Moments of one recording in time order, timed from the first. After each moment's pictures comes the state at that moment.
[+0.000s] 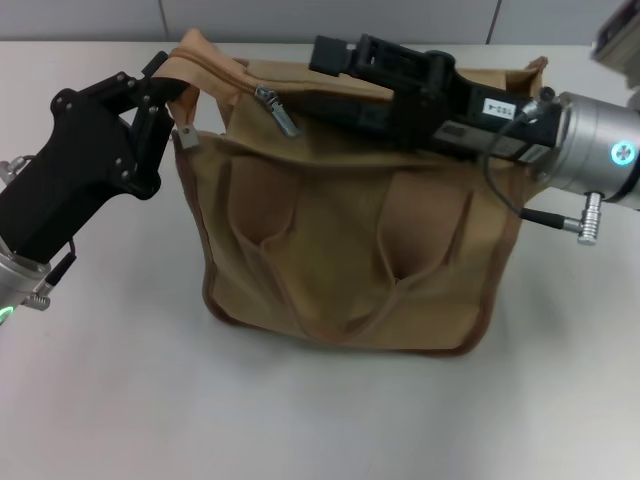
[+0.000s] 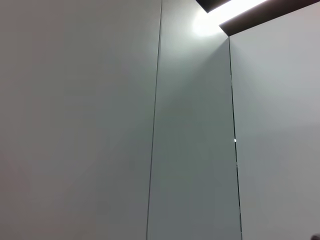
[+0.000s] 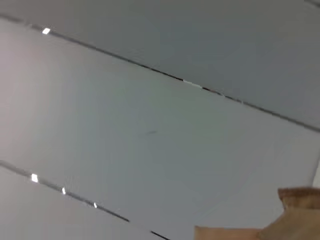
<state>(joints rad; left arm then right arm) -0.46 -2.08 0.30 0.12 1.66 1.87 -0.63 0.82 2.08 -0.46 -0.20 -1.87 -1.67 2.07</state>
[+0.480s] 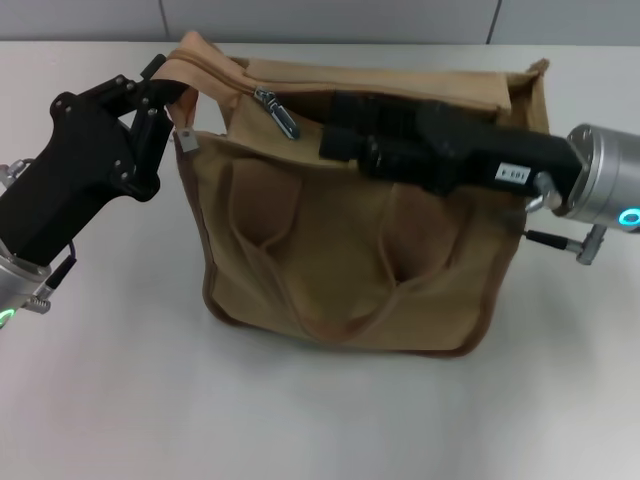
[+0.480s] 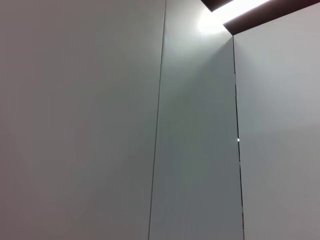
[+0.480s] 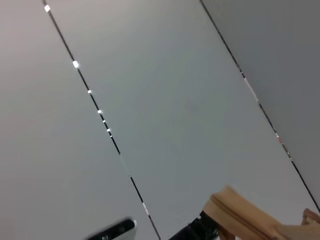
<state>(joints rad) -0.45 -2.08 0.30 0.11 1.66 1.86 -0.63 0.77 2.09 -0.52 -0.25 -1.87 -1.74 1.33</state>
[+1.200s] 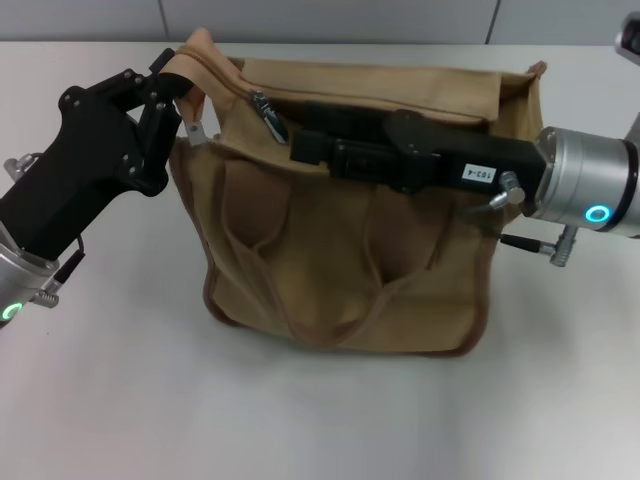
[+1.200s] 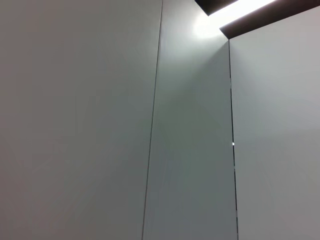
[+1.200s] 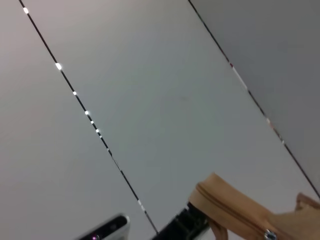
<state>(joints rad) -0.47 -2.08 0.30 0.10 1.66 1.86 -0.63 0.81 2.09 -0.57 -0.19 -1.85 -1.65 1.39</state>
